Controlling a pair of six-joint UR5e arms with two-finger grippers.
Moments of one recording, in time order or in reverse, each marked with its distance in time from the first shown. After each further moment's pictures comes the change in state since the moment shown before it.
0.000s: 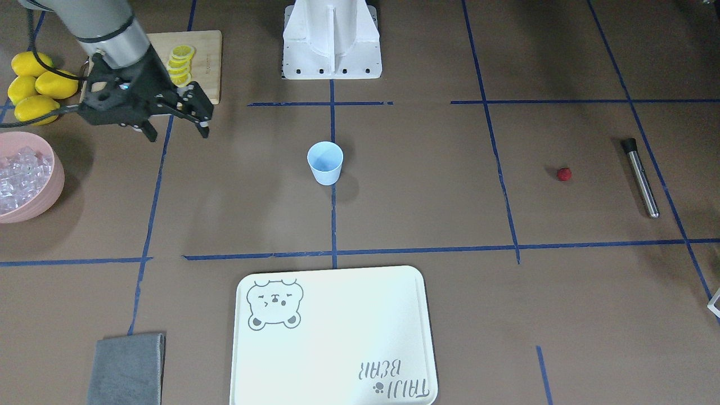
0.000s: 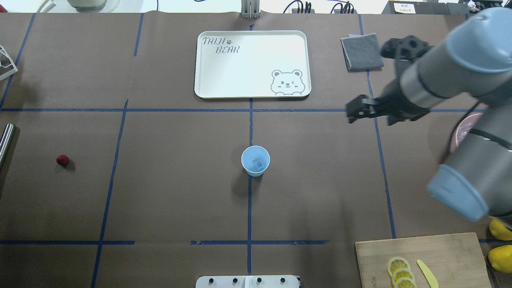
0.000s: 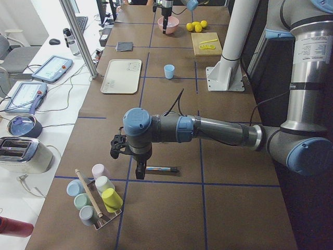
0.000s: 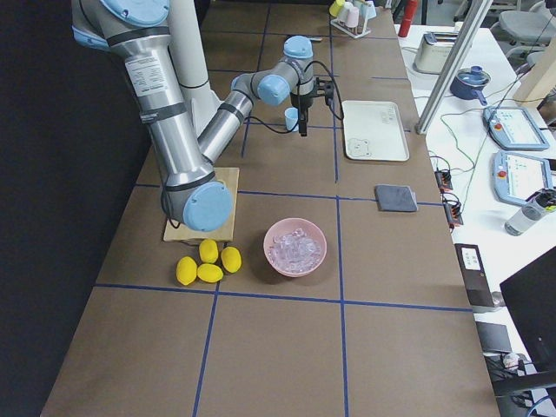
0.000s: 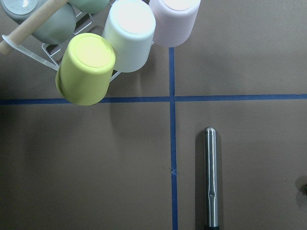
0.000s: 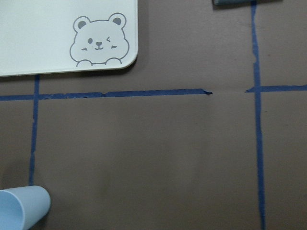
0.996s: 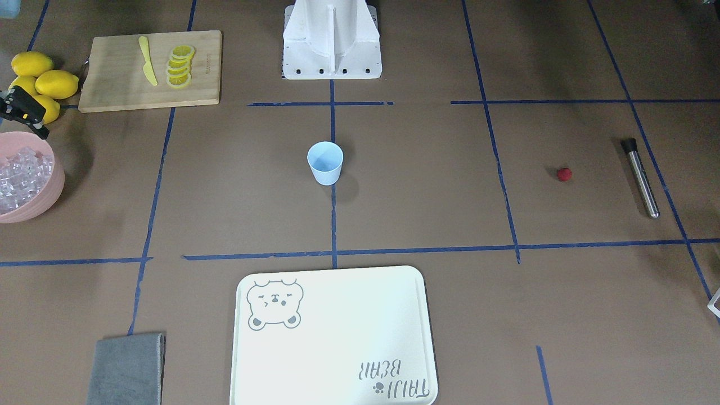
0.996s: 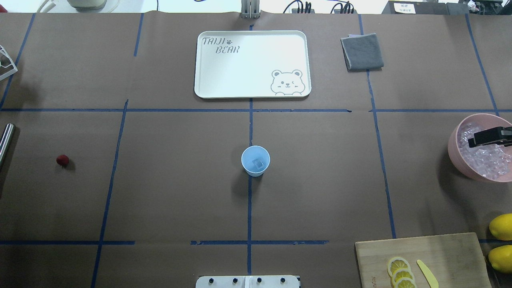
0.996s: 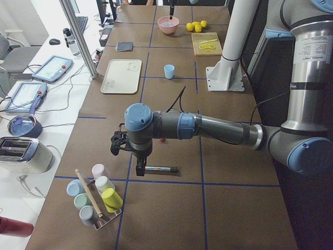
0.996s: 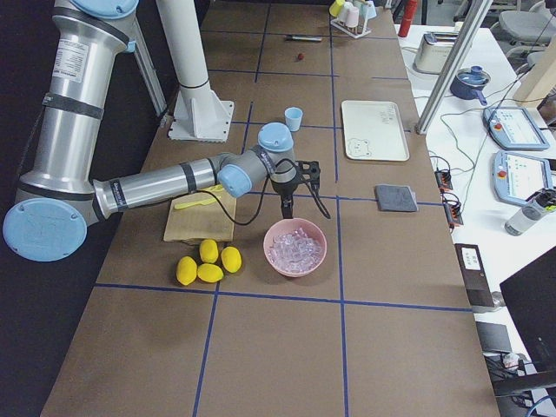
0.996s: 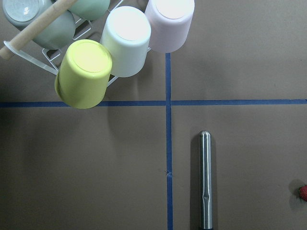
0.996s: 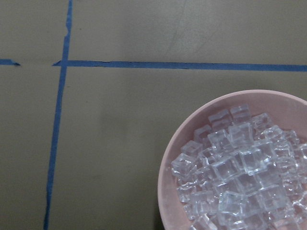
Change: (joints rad) left arm -0.001 0.005 -0.034 0.001 0.000 -0.045; right arm 0.258 -0.523 -0.142 0.521 0.136 -0.297
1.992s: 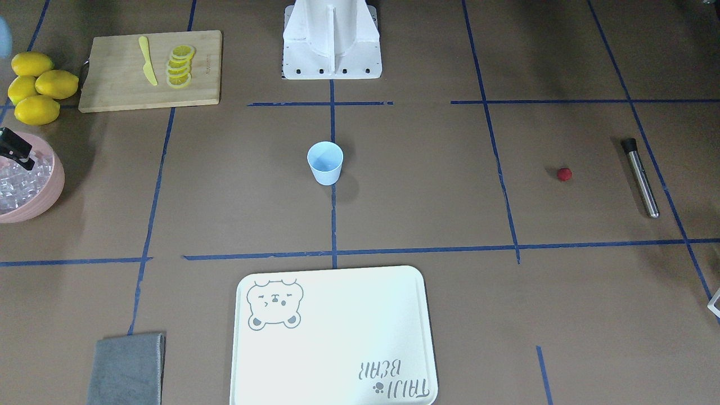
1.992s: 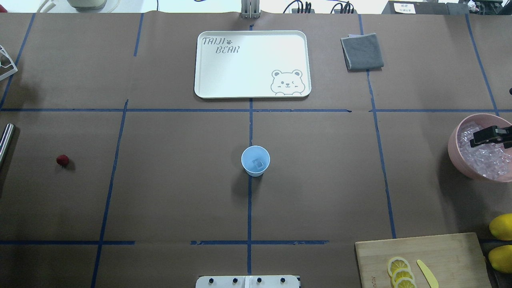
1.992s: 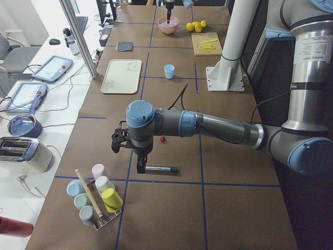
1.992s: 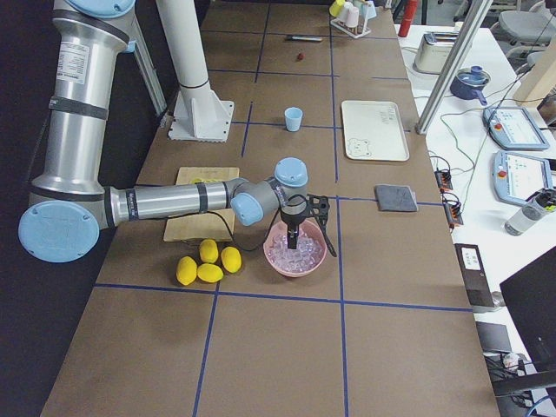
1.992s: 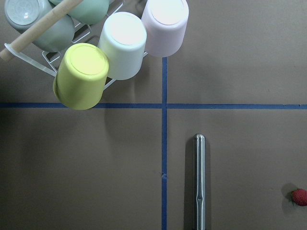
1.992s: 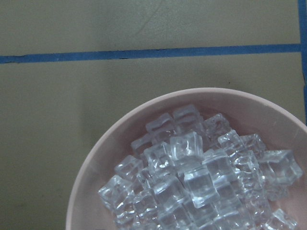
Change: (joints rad) left arm 0.001 0.005 -0.017 0.000 0.000 -0.015; right arm 0.013 0.077 -0.215 0.016 0.014 -0.008
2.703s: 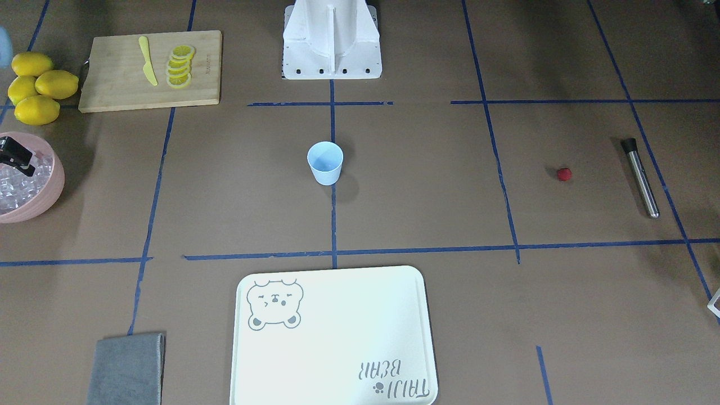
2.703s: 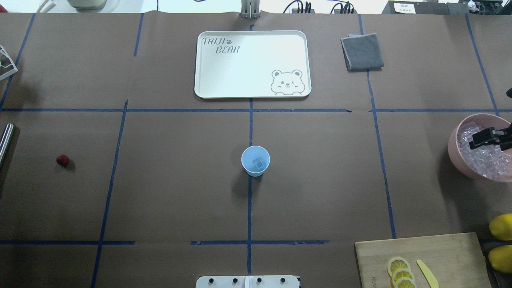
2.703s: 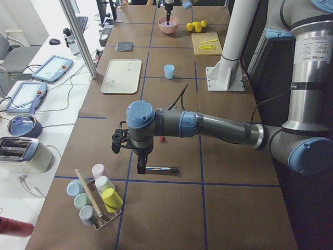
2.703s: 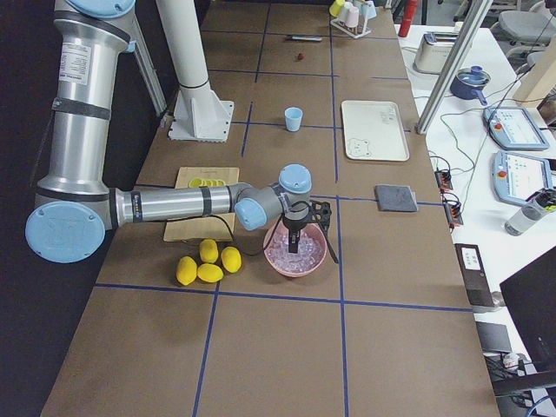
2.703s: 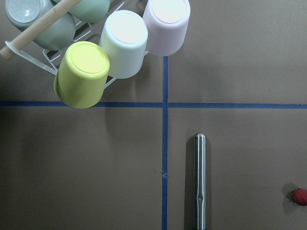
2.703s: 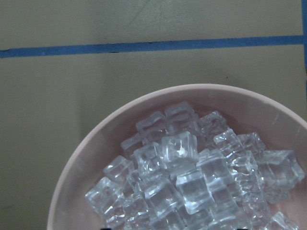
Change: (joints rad) left arm -0.001 0.002 0.002 0.000 -0.001 -0.001; right arm -0.001 0.002 -0.030 0.003 0.022 -0.007
